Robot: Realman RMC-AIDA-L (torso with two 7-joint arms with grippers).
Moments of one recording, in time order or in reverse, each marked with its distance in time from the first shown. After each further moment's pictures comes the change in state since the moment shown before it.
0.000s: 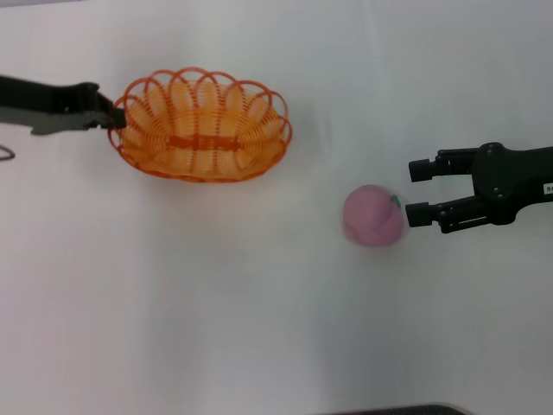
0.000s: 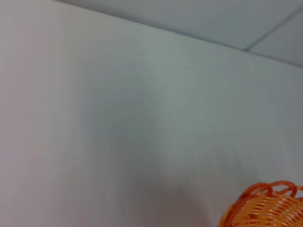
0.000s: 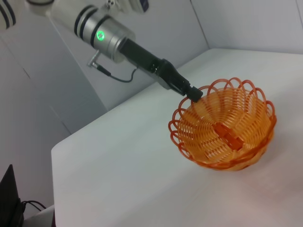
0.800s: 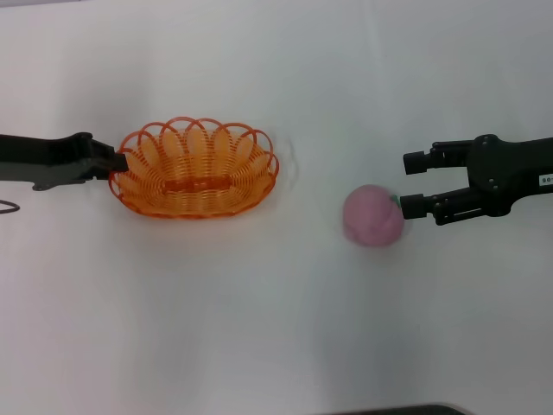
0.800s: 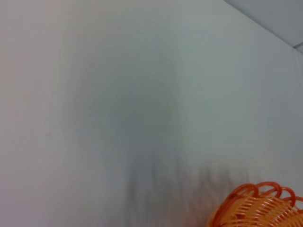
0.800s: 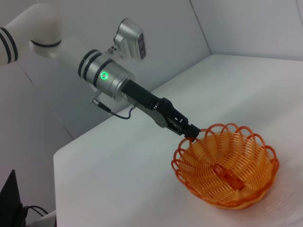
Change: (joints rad) left arm 0.092 -0.002 -0.009 -0.116 -0.034 -0.085 -0.013; right arm 0.018 0.004 0.012 0.000 0.000 -0.006 0.013
